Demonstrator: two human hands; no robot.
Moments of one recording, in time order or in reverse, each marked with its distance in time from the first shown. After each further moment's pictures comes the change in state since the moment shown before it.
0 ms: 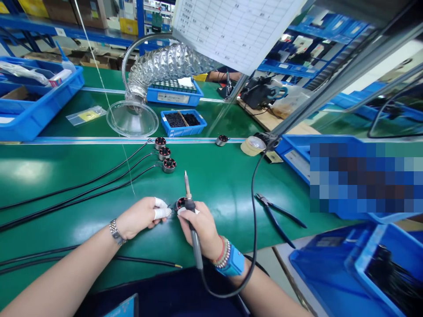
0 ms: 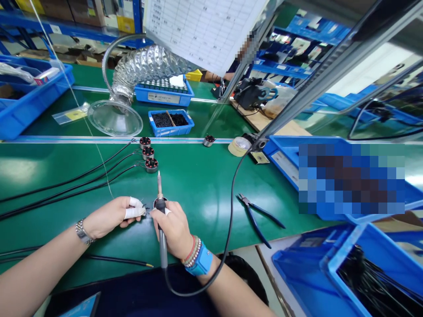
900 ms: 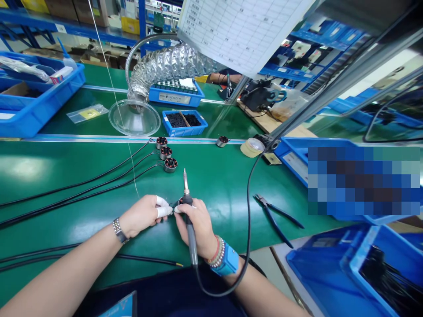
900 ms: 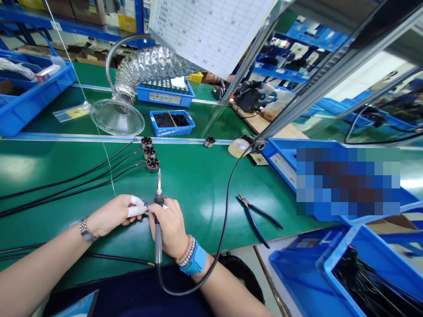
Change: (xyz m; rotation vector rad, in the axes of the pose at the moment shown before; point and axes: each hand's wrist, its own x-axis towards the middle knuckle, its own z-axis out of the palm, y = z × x) left_hand 0.001 0.001 0.002 0.027 0.053 0.029; right_hand 0.012 -0.013 0.006 -0.029 0.025 0.075
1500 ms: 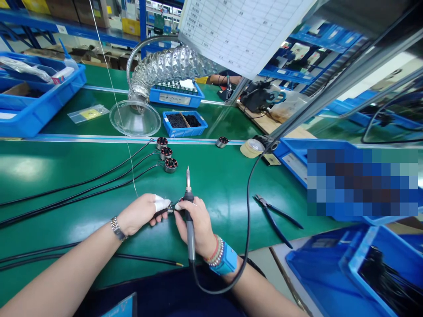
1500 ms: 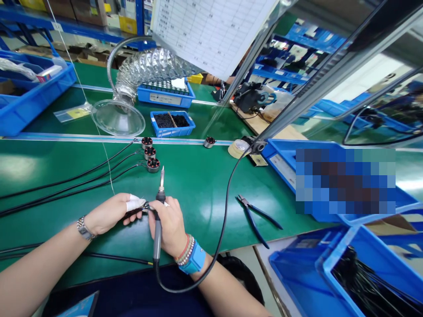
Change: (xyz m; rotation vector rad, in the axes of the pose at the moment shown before) left_hand -0.001 0.001 -0.003 -0.113 -0.004 -0.014; right_hand 0.003 -0.003 -0.001 0.005 0.032 0.022
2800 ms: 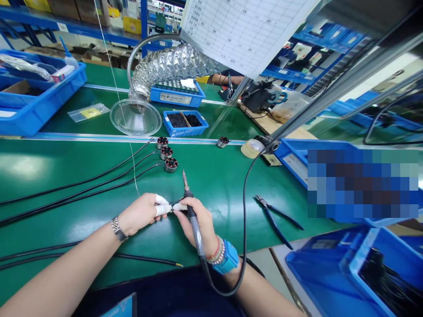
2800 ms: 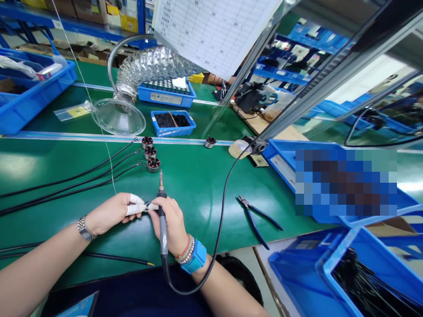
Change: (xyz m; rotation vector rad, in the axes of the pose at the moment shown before) left_hand -0.003 0.006 0.000 0.126 0.011 0.019; right_hand 0.000 0.002 0.001 0.180 -0.016 0.197
